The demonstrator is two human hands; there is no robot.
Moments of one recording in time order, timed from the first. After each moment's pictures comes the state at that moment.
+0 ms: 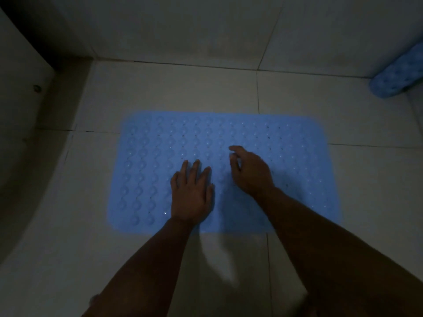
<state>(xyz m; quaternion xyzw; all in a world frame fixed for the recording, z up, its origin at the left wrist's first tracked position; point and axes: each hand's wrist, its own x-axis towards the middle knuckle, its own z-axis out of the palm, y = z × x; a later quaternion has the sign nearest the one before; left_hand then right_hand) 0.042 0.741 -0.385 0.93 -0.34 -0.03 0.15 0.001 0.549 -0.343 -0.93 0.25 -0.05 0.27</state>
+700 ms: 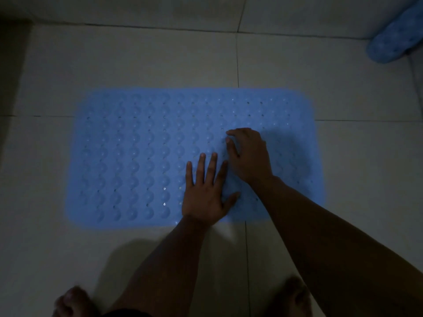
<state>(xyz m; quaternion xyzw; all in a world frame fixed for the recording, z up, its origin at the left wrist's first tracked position) -0.025 0.666 -0.421 0.89 -0.43 -0.06 0.10 -0.031 0.491 -0.377 -0.92 0.25 -0.12 0.26</state>
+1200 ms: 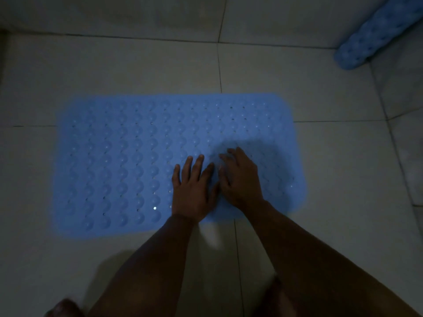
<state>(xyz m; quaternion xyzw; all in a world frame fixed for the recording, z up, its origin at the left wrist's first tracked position) -0.015 0.665 -0.414 0.89 -0.41 -0.07 0.18 -0.092 0.516 -0.388 -0.94 0.25 -0.09 0.20</state>
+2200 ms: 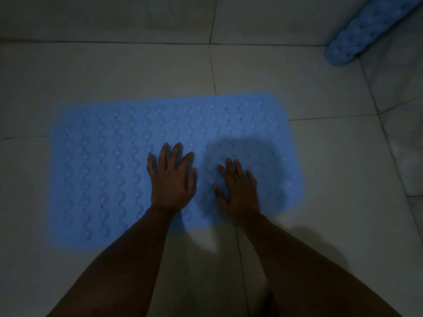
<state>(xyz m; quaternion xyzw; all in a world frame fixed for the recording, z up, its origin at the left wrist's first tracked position) 0.041 0.680 -0.405 0.90 -0.40 0.00 0.16 -0.118 0.540 -0.402 -0.94 0.28 -0.01 0.18</state>
